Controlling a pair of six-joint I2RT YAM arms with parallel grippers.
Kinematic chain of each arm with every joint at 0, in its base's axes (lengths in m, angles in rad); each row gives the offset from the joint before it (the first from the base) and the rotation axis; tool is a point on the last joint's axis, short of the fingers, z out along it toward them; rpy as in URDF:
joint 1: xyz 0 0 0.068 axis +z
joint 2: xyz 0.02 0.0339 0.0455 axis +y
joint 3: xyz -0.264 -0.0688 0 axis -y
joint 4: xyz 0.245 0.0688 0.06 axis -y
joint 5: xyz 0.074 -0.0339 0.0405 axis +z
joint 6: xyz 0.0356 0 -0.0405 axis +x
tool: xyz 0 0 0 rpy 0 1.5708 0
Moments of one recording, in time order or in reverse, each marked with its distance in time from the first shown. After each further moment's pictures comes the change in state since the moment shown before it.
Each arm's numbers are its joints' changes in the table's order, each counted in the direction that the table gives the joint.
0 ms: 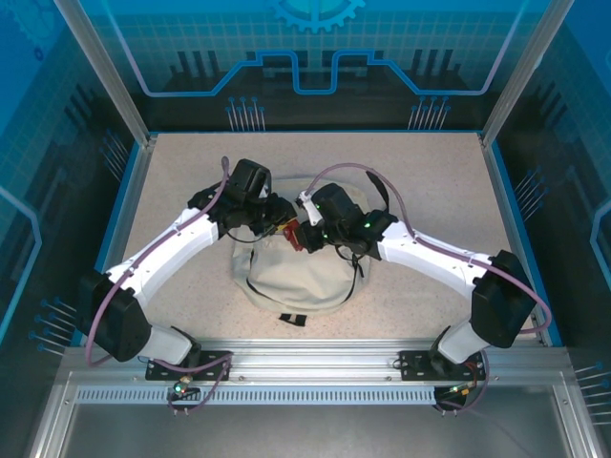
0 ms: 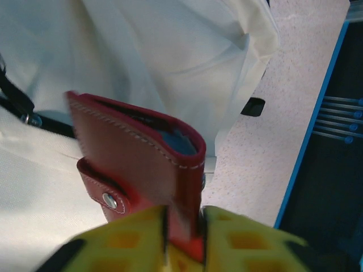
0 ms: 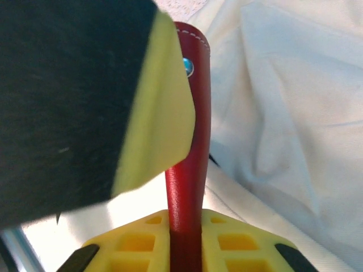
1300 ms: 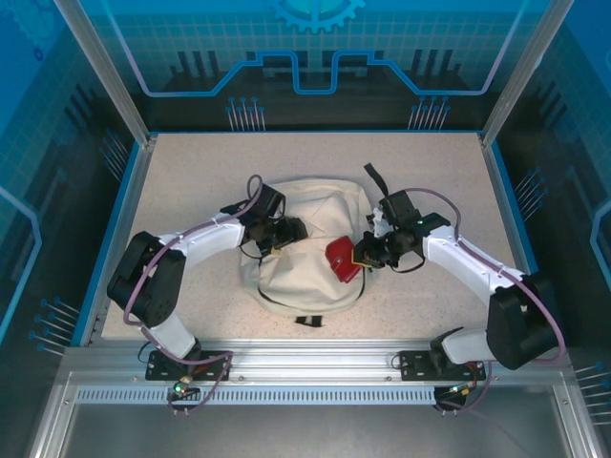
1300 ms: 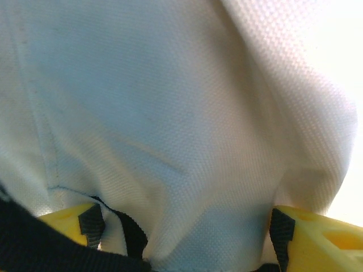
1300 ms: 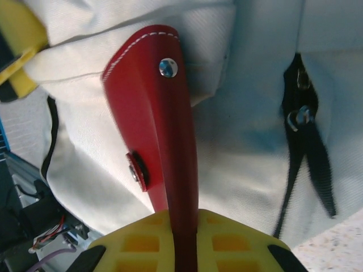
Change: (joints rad) left arm -0.023 0.238 -0.201 0.264 0.046 0.177; right arm -0.419 -0.146 -0.264 -0.312 0.415 0.270
